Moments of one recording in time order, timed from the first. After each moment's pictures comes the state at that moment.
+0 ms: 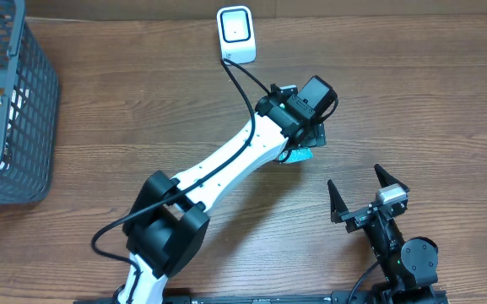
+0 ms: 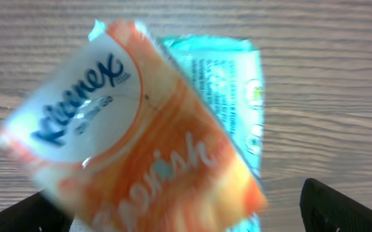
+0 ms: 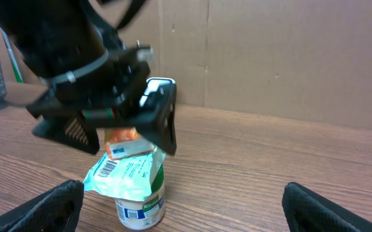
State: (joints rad) left arm -0.78 2.06 1.78 -0.92 -0.13 -0.89; right arm 0.20 0.01 0.02 -0.02 -0.12 -0.01
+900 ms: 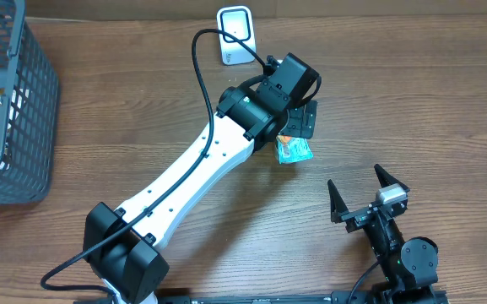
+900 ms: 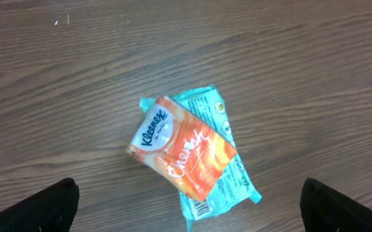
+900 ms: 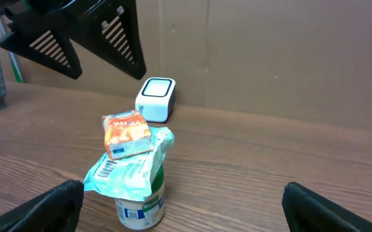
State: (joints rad) left arm -0.73 1.86 1.78 -0.95 -0.14 -0.53; right arm 0.20 0.01 0.02 -0.02 -0.12 -0.01
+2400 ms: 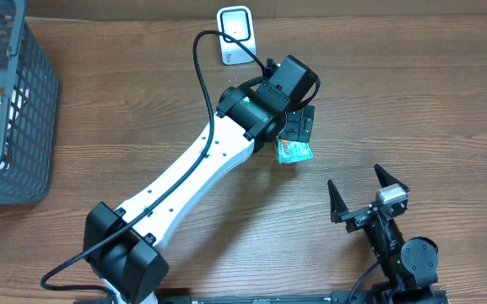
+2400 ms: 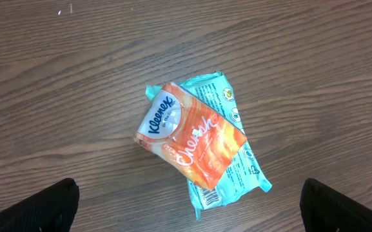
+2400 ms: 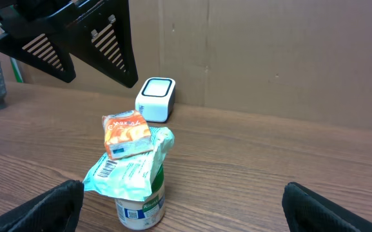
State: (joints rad) left arm -0.73 1.86 1.78 -0.99 -0.14 -0.52; right arm 0.20 0.01 0.02 -0.02 -0.12 -0.01
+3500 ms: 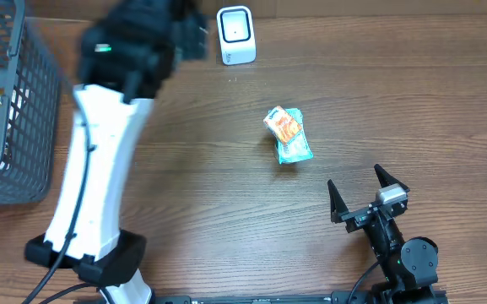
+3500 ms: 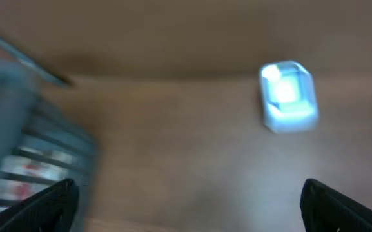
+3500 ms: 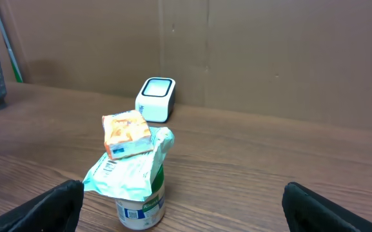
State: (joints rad) left arm -0.34 1.85 2.43 -1.32 -0.47 -0.15; right arm 0.20 0.01 0.02 -0.02 -0.13 -0.01
